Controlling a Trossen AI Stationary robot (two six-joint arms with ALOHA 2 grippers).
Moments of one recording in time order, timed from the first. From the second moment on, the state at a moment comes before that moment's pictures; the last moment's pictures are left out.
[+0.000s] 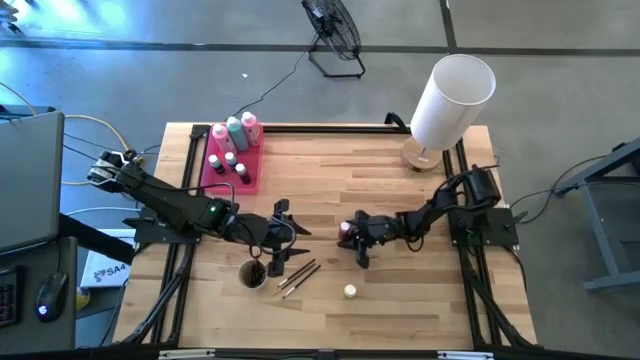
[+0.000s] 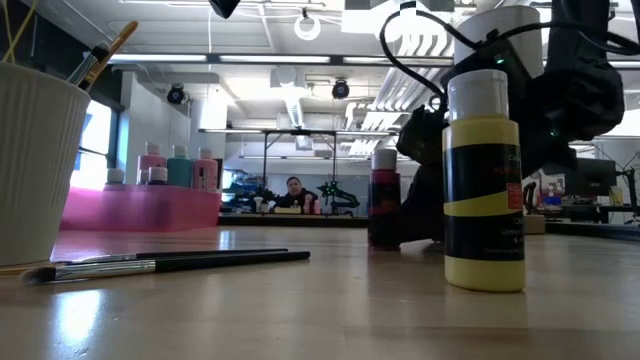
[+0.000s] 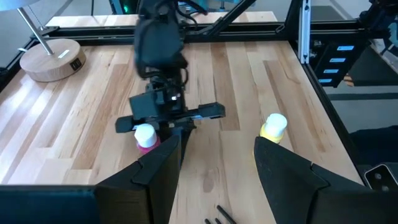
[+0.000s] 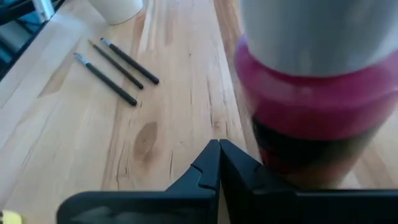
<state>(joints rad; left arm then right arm) -0.37 1.31 1.05 -0.18 -0.32 -0.16 0.14 1.93 0.52 0.91 -0.02 0.40</state>
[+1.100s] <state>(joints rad) -0.37 1.31 0.97 -0.11 -0.44 -0.03 -0.07 1.47 0.51 0.17 -0.42 0.12</state>
